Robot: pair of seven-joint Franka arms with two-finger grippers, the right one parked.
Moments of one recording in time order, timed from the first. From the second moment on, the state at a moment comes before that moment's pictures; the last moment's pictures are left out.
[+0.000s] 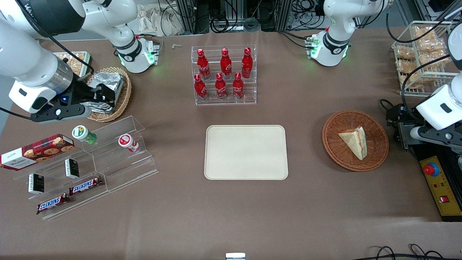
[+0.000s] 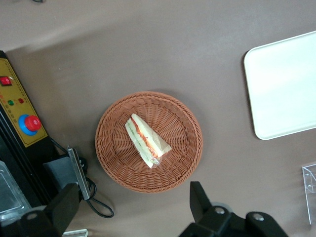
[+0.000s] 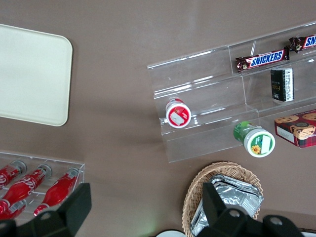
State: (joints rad) arm 0.08 0.18 -0.14 -1.45 0.05 1.56 0.22
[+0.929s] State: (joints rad) arm 0.10 0.04 -0.14 -1.94 0.04 1.91 -0.26
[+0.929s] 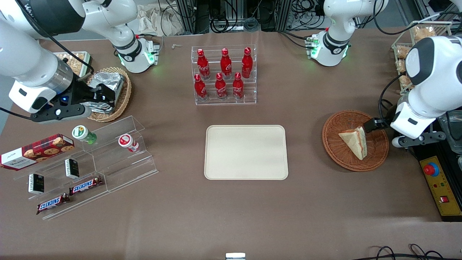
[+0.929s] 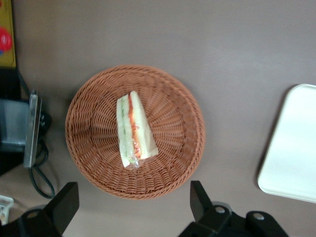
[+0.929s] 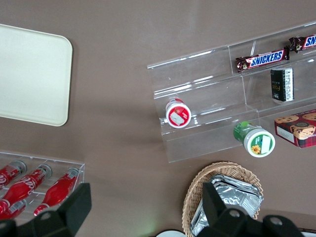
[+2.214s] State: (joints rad) arm 0.13 0.22 -0.11 -2.39 0.03 2.62 -0.43
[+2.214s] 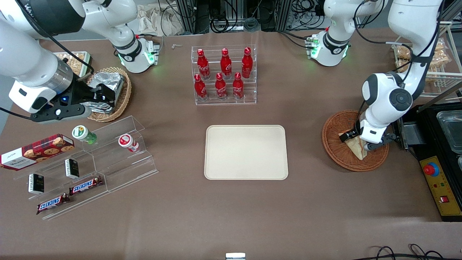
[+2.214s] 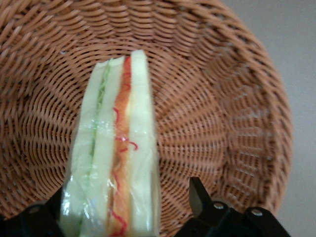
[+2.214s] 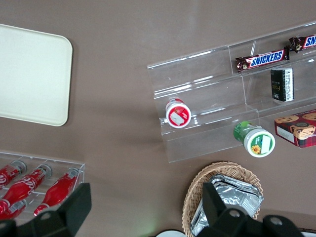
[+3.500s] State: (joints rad) arm 0.12 0.02 -0.17 -1.90 0.04 1.81 -0.42
